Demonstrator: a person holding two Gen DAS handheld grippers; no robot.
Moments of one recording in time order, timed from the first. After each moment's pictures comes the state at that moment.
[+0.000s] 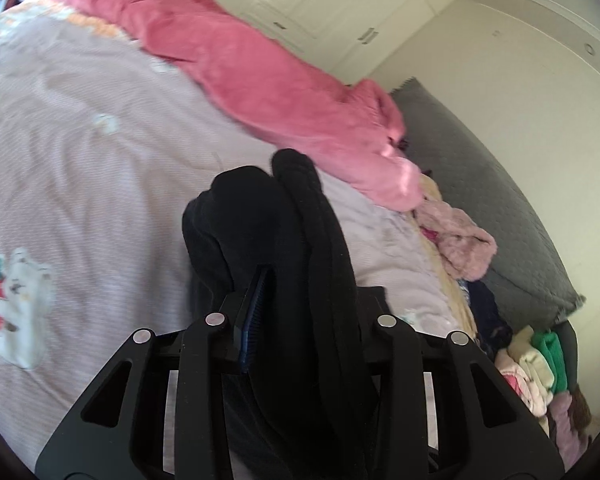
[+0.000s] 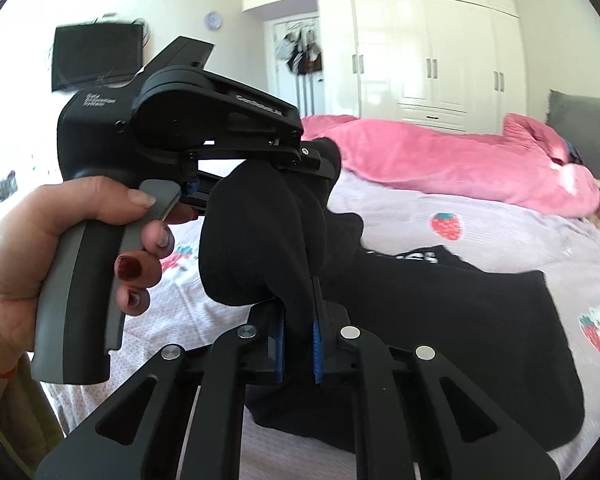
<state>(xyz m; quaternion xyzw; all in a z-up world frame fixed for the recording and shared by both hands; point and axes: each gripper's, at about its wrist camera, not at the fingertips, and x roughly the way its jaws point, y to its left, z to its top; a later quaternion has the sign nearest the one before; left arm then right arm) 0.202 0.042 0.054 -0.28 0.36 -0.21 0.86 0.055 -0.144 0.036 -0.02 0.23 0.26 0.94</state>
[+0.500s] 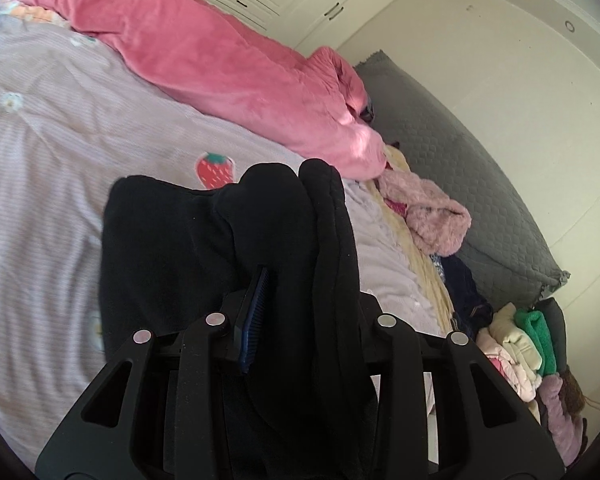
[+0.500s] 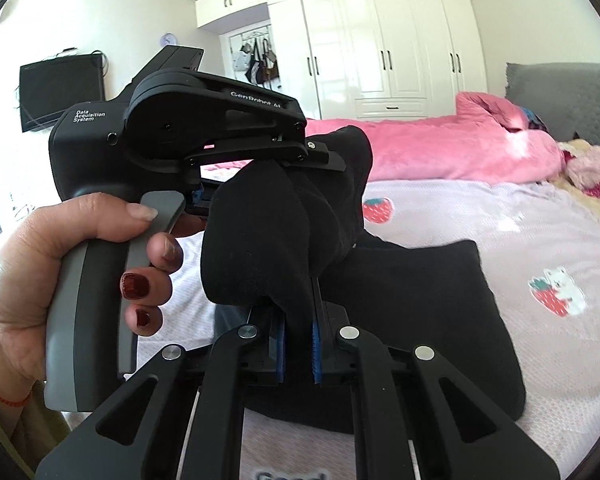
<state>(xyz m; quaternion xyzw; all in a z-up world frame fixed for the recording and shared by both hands) 0.221 -0.062 0.048 -0.27 0.38 -0.27 0.84 0.053 -0.228 0.032 0.03 0.24 0.22 0.95</state>
